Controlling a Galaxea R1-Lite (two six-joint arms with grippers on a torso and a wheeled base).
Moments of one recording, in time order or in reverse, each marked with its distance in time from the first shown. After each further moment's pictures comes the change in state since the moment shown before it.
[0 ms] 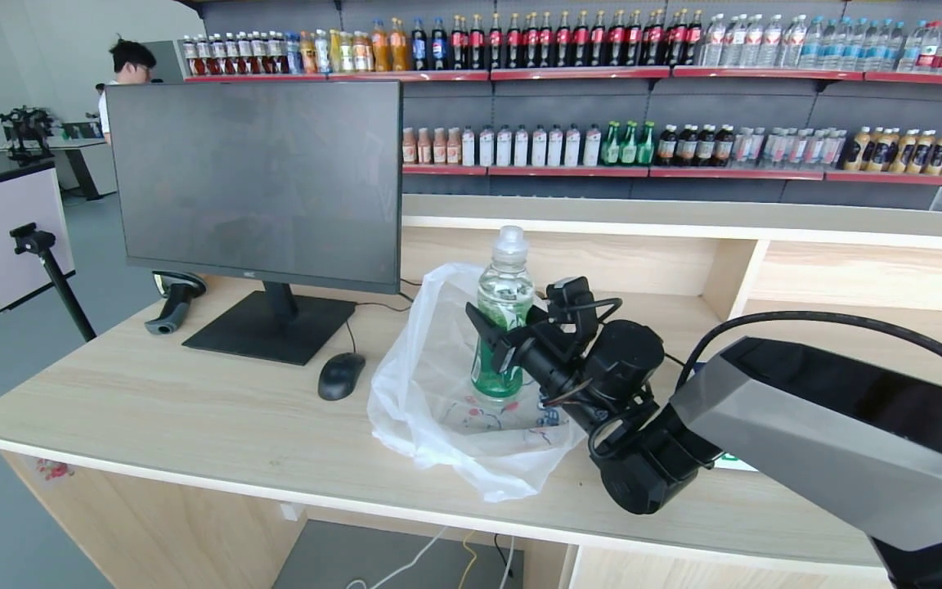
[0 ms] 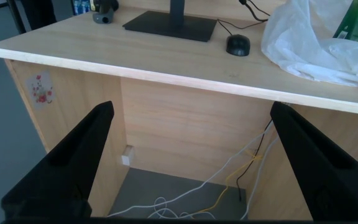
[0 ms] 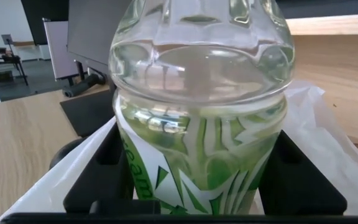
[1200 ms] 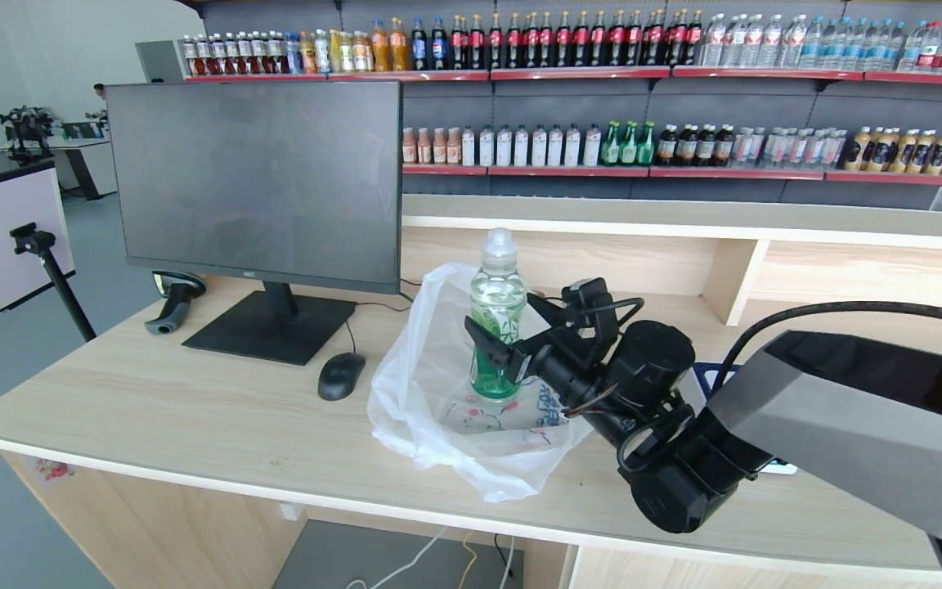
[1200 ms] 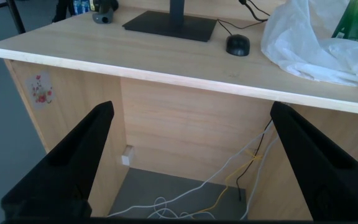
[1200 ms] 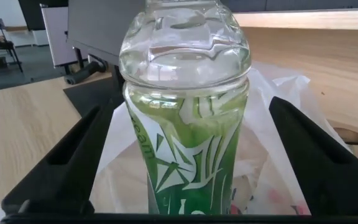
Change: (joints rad) left arm -0.001 0.000 0.000 0.000 0.000 0.000; right arm 0.010 -0.117 0.177 0.001 -0.005 -0.024
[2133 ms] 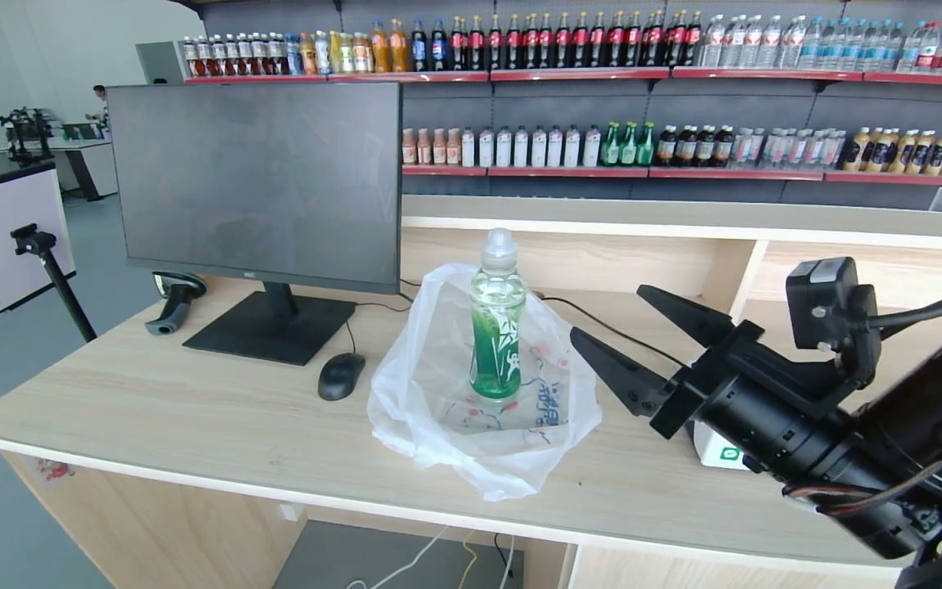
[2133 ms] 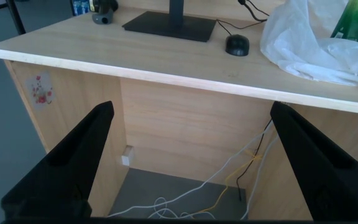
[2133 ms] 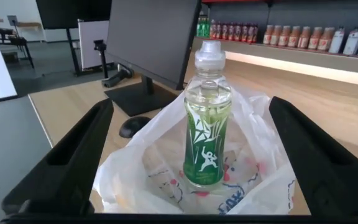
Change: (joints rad) left arm 0.000 0.000 0.000 0.000 -0.001 0.002; right arm 0.028 -0.610 0.612 -0.001 0.005 -0.029
